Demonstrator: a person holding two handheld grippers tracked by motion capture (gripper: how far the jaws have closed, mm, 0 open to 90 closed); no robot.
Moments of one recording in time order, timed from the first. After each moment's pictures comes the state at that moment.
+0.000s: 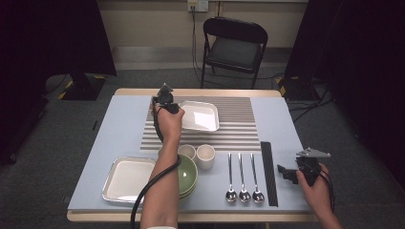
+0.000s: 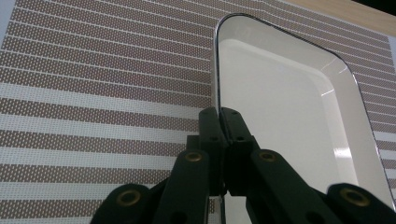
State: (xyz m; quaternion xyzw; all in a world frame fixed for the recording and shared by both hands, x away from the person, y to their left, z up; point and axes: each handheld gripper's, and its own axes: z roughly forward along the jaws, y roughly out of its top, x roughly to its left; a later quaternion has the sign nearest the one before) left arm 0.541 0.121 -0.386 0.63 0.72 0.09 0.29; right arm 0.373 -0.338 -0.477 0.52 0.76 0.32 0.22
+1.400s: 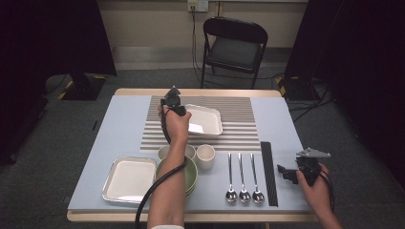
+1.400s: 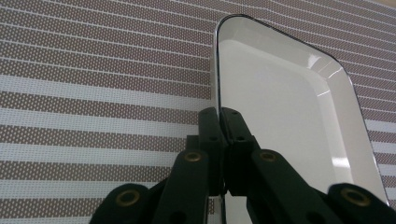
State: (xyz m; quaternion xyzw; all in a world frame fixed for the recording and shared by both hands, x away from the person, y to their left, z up) left arm 0.545 0.097 -0.400 0.63 0.72 0.09 0.27; right arm 0.373 -0.338 -0.477 0.52 0.76 0.32 0.22
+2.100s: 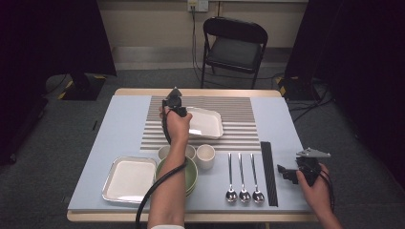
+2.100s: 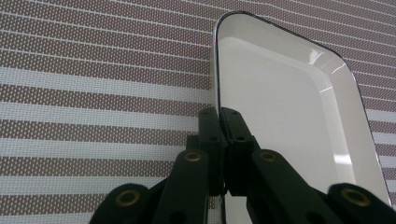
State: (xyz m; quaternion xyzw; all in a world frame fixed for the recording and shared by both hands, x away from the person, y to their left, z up) left arm 0.547 0.095 -0.404 0.64 0.72 0.08 0.25; right arm 0.373 -0.338 -0.477 0.52 0.76 0.32 0.22
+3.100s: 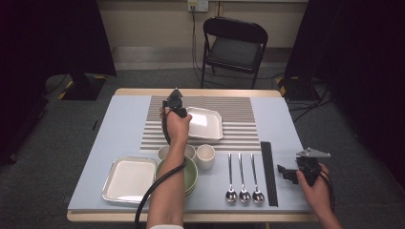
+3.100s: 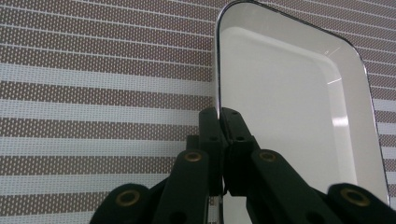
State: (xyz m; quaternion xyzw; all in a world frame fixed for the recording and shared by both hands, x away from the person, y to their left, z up) left arm 0.548 0.095 -0.409 0.65 0.71 0.07 0.24; right arm 0.373 -0.338 -0.477 0.52 0.76 0.32 0.22
